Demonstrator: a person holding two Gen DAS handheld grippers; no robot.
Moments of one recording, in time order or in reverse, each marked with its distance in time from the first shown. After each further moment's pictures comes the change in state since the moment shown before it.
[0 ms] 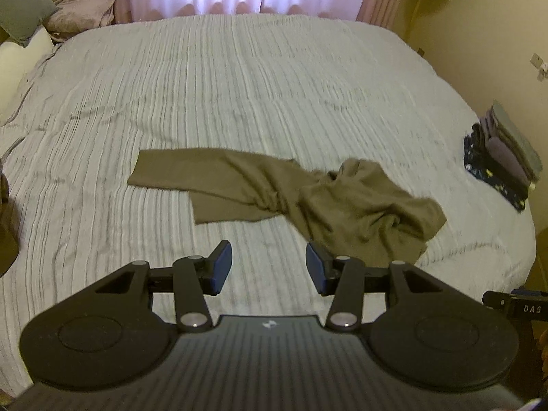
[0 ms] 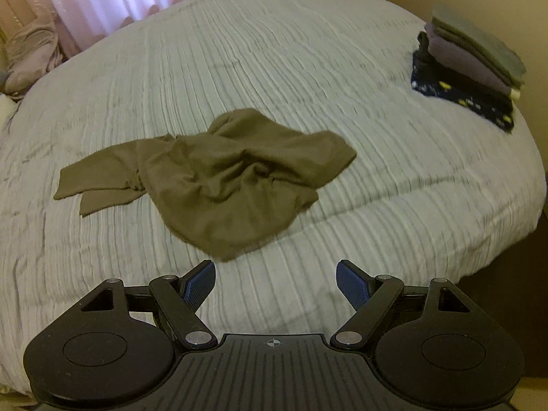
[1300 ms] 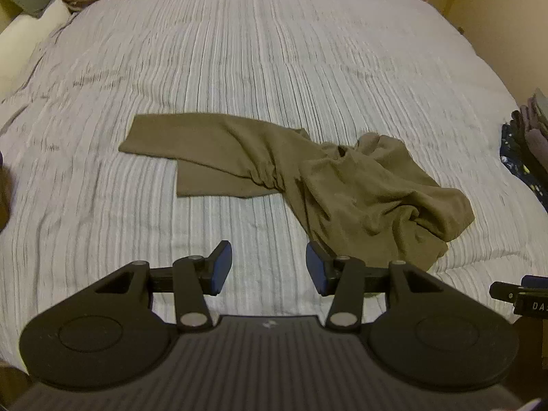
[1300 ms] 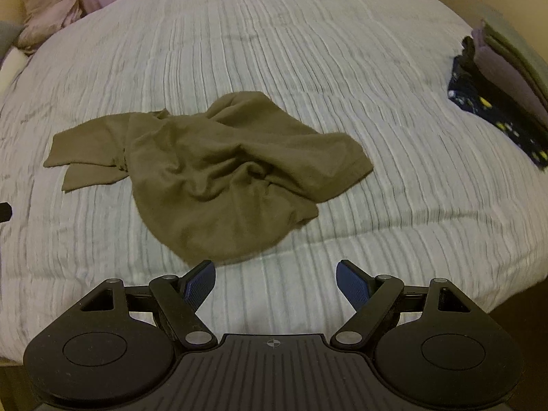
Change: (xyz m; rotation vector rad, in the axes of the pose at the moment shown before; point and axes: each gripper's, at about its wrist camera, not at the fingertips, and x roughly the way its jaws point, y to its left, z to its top) left arm 0.076 -0.076 0.014 -0.089 0.116 0.131; right arm 0.076 -0.038 0.060 -0.177 0.075 0.045
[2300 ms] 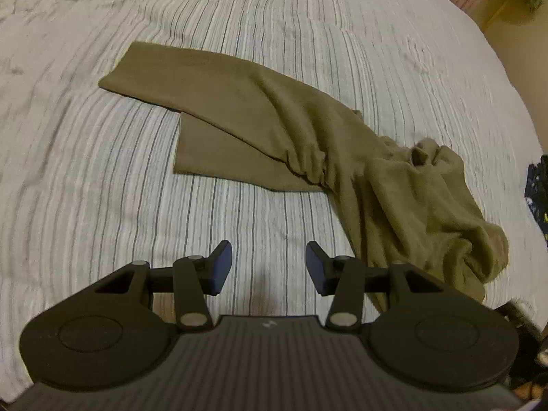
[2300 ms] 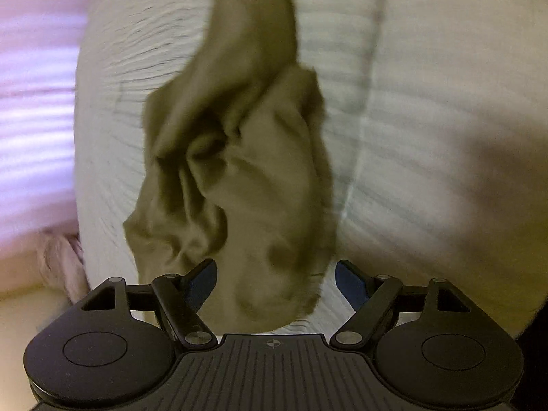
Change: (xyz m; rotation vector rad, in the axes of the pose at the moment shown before) left arm 0.154 0.091 0.013 -0.199 0.089 -0.111; right arm 0.193 -0.045 -0.051 1.115 0.099 0.519
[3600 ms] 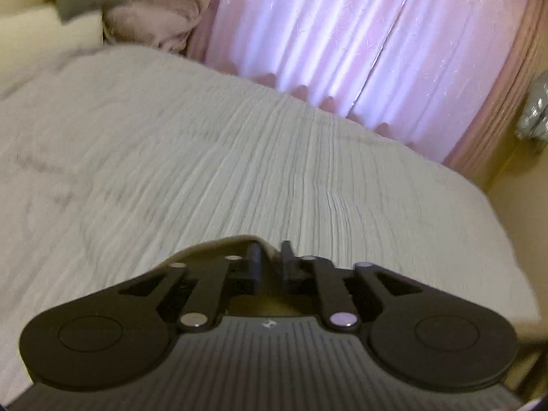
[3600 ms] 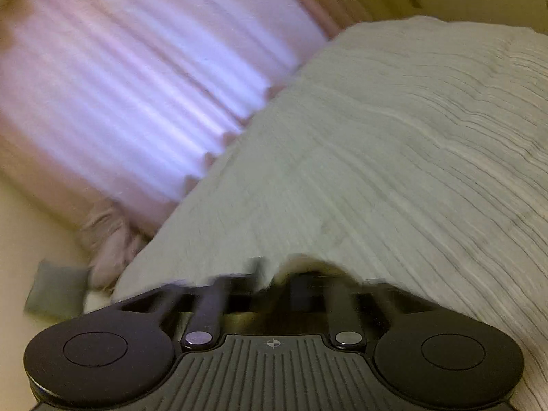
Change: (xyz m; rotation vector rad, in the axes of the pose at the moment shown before) left arm 0.036 -0.047 0.260 -0.126 -0.545 -0.006; right arm -0.006 0.370 0.223 -0.706 -0.355 0.212
